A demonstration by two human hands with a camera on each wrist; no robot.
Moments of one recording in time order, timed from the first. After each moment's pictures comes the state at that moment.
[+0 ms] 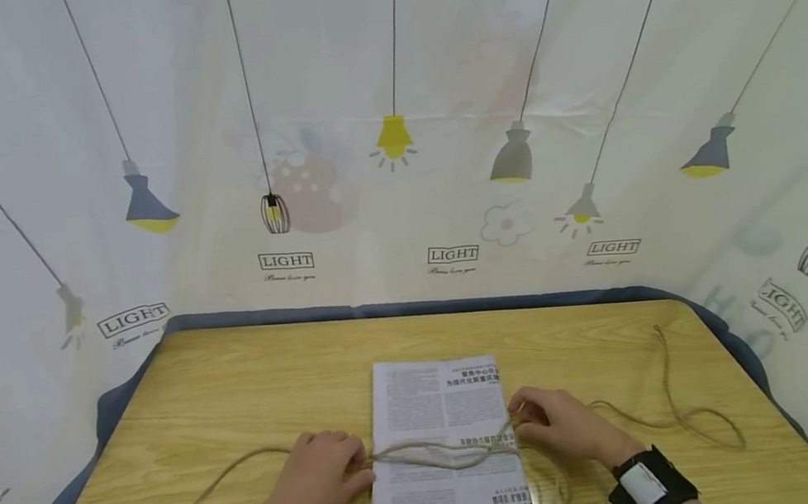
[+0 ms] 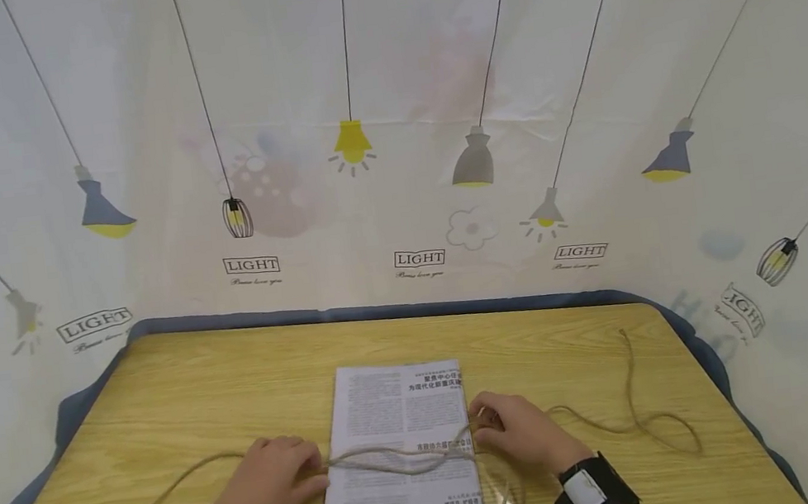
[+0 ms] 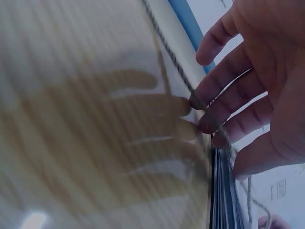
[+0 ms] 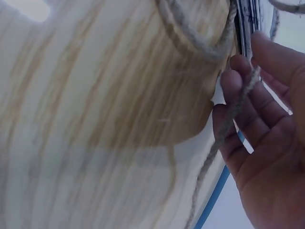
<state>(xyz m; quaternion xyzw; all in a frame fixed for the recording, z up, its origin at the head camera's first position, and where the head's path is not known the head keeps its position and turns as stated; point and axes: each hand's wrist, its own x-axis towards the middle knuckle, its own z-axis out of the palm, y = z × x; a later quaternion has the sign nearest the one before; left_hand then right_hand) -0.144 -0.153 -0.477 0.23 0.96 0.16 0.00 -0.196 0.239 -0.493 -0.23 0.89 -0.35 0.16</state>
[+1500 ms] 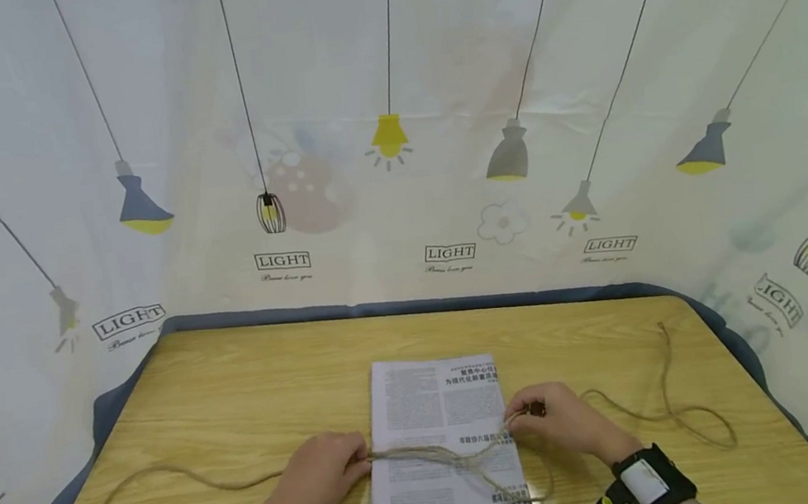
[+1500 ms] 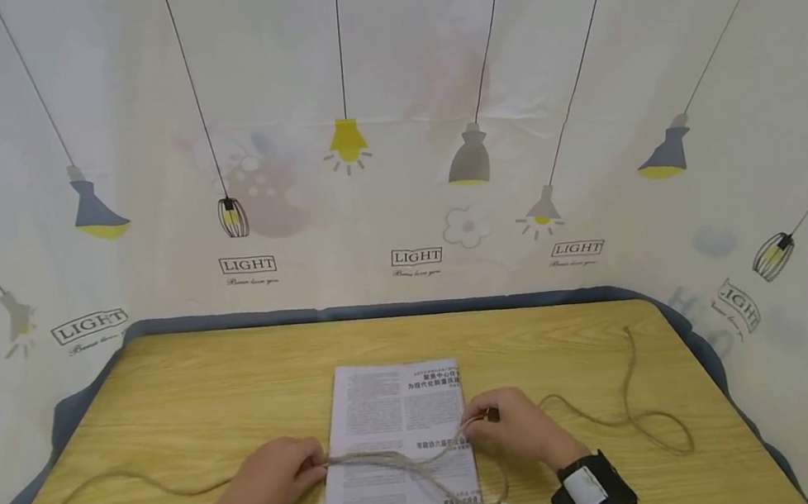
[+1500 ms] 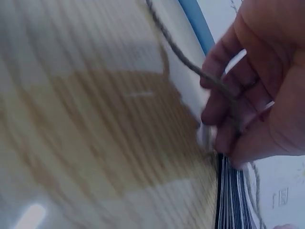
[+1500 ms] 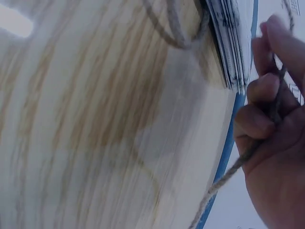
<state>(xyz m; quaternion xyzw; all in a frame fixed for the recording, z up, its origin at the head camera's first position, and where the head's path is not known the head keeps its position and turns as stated) -0.151 -0.149 -0.483 0.23 0.95 0.23 0.03 -0.191 0.227 -0.480 -0.20 0.88 -0.40 0.15</state>
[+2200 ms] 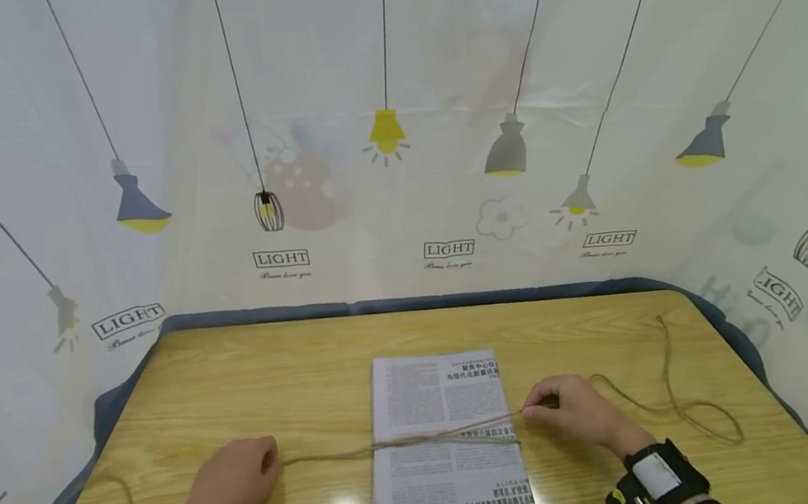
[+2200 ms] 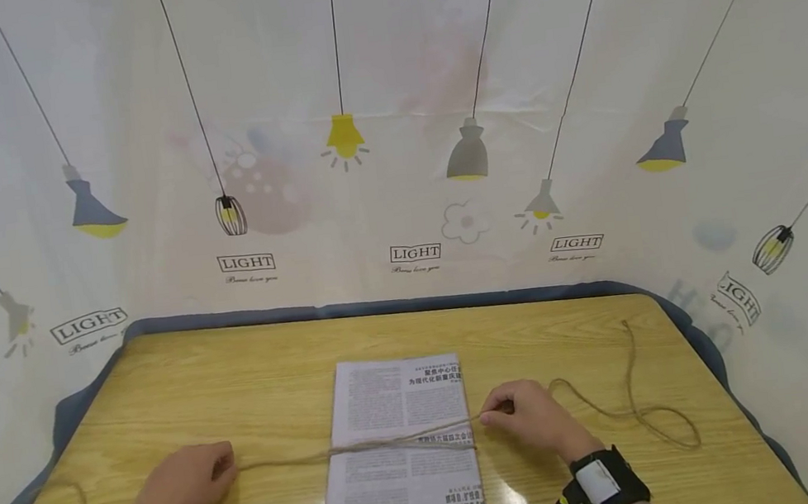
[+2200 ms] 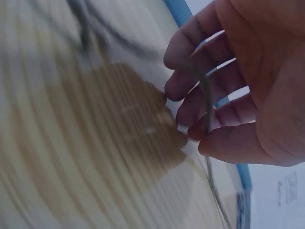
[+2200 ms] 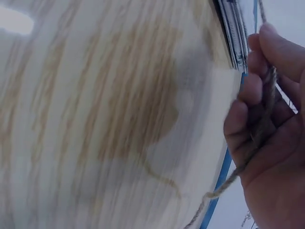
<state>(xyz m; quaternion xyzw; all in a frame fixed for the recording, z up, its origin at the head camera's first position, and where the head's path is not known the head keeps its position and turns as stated) -0.147 -0.232 -0.471 0.08 0.98 0.15 0.08 -0.191 0.245 -0.482 -0.16 0.90 -0.39 0.12</state>
